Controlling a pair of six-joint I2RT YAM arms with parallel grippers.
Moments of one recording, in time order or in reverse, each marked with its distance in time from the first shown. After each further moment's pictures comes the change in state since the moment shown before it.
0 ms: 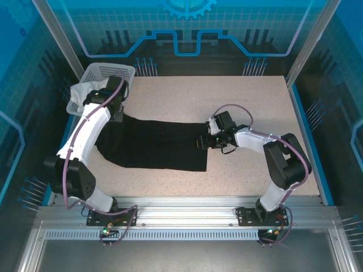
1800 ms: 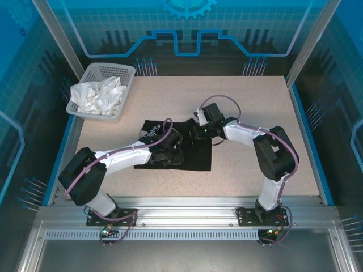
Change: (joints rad) left arm -0.587 0.023 -0.597 0.714 0.582 -0.613; right arm 0.079 0.140 0.211 0.043 0.047 0.002
